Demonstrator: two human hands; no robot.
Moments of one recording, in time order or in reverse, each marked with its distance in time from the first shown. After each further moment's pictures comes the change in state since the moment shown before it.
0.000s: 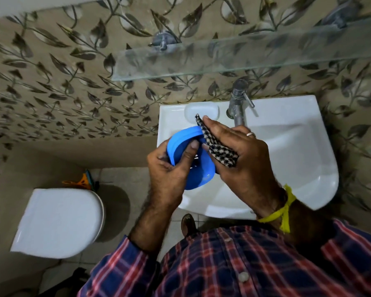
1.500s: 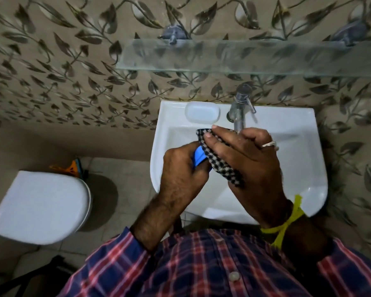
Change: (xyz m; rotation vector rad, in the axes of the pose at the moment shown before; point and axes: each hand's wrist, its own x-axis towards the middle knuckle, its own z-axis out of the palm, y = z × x) left_hand -0.007 0.006 0.013 0.510 -0.178 0.154; right_hand -0.014 0.020 -0.014 -0.310 0.017 -0.346
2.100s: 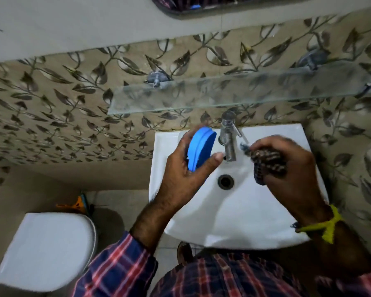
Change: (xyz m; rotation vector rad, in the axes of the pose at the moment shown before) left_hand 0.051 0.017 0.014 -0.302 -0.196 -0.036; right_hand 0.010 0.067 -0.046 0.265 0.050 0.431
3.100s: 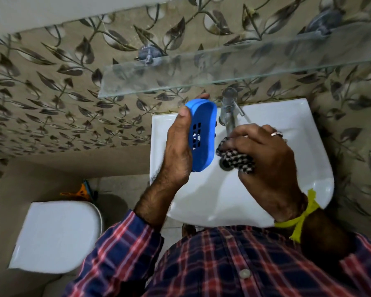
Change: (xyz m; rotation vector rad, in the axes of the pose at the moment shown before) left_hand 0.017 0.007 0.005 -0.434 -0.024 -0.204; right_hand -0.014 -0.034 0.034 -0.232 -0.022 -0.136
